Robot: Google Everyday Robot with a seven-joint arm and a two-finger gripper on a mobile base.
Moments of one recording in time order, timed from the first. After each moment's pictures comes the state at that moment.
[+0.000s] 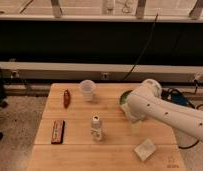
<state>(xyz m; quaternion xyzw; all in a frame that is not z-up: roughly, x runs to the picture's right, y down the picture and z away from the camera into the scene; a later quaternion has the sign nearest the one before) 0.139 0.158 0.717 -0.25 -0.07 -0.14 0.96</state>
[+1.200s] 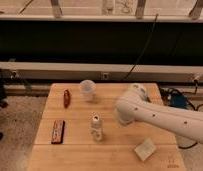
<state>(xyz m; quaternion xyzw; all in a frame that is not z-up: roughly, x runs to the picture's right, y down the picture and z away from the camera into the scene) 0.097 0.181 0.725 -0.26 -0.08 -0.18 0.95</state>
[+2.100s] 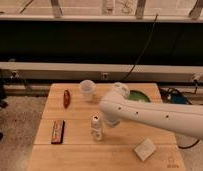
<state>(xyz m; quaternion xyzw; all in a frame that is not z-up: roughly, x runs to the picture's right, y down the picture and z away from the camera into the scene) 0.030 0.187 0.715 -0.28 -0.10 -0.24 0.92</state>
